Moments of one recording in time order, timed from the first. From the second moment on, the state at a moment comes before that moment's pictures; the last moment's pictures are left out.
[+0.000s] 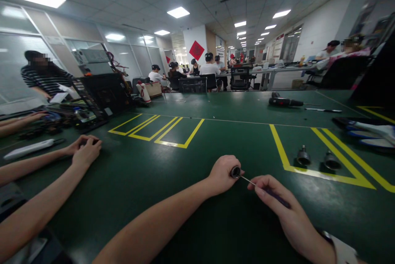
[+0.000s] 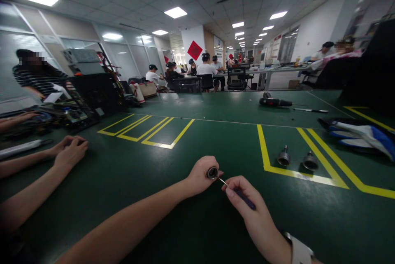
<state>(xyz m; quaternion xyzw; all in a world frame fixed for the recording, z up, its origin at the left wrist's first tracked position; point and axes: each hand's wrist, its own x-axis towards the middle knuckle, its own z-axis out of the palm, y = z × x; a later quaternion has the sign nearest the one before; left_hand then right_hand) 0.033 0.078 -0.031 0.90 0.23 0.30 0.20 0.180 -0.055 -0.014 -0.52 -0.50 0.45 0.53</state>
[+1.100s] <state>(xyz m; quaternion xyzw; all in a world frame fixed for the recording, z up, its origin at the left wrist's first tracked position) 0.033 0.078 -0.029 0.87 0.23 0.33 0.28 0.179 -0.054 -0.012 -0.48 -0.41 0.51 0.58</state>
